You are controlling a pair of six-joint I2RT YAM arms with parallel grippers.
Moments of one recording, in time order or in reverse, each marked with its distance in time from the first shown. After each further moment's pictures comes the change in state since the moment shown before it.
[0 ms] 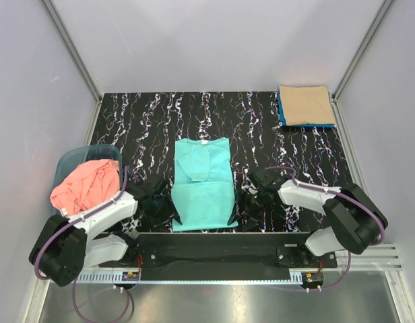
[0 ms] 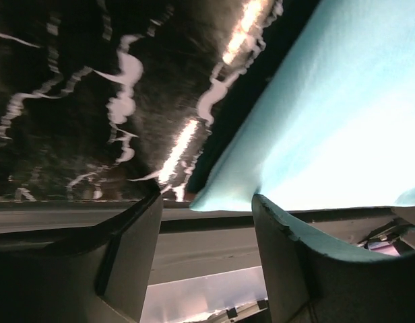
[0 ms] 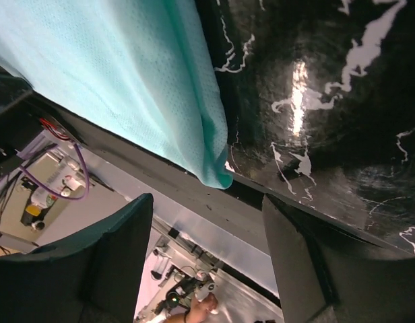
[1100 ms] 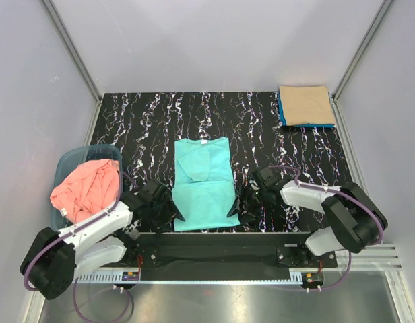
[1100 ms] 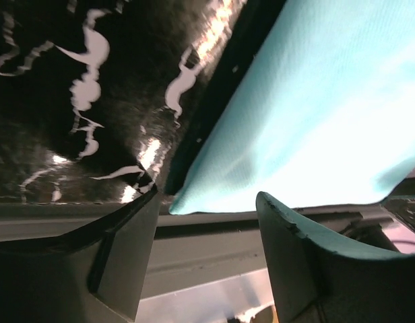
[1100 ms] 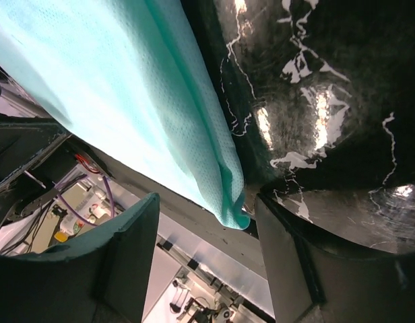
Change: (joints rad) left arm -0.084 -0.127 -0.078 0.100 -0.055 -0.199; right arm -0.046 -0.006 -0.062 0.181 0.063 0.100
